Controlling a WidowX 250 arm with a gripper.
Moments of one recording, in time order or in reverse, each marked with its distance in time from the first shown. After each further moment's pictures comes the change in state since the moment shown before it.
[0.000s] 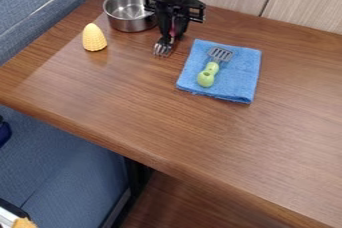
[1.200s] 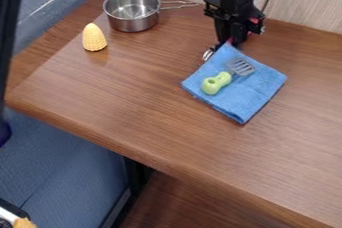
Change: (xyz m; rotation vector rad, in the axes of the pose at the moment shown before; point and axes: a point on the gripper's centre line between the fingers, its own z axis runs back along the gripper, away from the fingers) arm 0.006 -0.105 0.030 -0.157 -0.055 -0.326
